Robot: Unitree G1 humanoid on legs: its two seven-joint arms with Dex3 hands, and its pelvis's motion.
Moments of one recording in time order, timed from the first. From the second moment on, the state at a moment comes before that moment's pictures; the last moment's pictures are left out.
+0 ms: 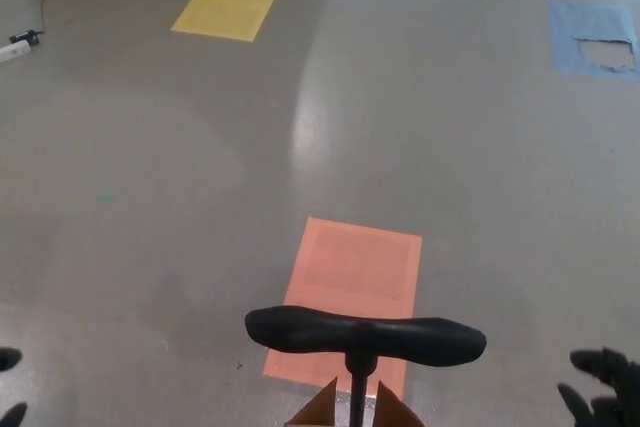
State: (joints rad) left_arm -0.26 0.61 -0.03 1.01 0.18 -0.16 -0.11; right_arm -0.39 -0.33 0.06 1.17 -0.25 -0.18 -0.10
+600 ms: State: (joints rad) left_arm -0.33 0.62 -0.03 1.06 0.18 -0.22 -0.14; right_arm -0.37 -0.26 -0.22 0.92 -0.08 -0.38 -0.08
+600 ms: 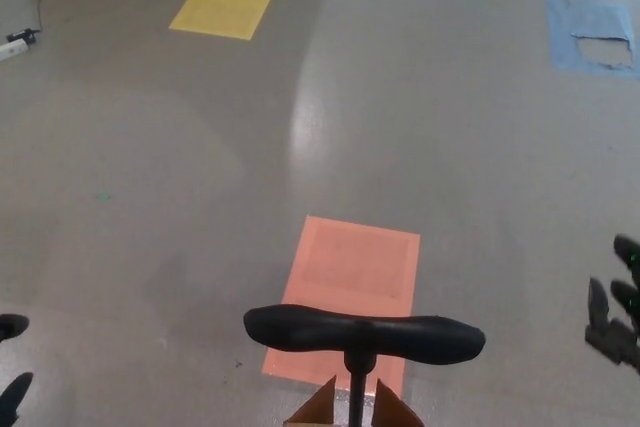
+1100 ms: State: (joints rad) left_arm -0.36 0.62 -0.03 1.06 0.18 -0.22 -0.14; right_arm -0.31 -0.25 -0.25 0.45 -0.01 -0.37 -0.06
